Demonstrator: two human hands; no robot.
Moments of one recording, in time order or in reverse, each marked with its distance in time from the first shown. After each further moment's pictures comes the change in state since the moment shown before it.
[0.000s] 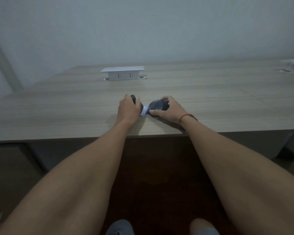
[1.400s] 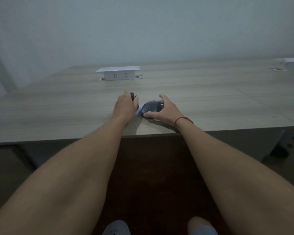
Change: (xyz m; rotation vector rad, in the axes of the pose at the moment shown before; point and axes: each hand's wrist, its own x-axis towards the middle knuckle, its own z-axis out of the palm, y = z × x) left_hand 0.008 0.009 0.002 0.116 -0.052 0.113; right_hand -0.006 0.005 0.005 0.049 0.007 -0.061
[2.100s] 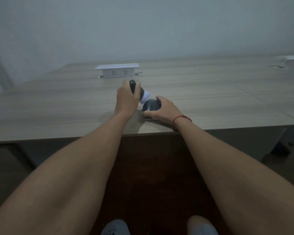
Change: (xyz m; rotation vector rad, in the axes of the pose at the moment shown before) left_hand 0.004 0.012 0.000 -0.232 0.113 0.095; right_hand 0.002 -0.003 0.004 -0.173 -0.009 -0.048
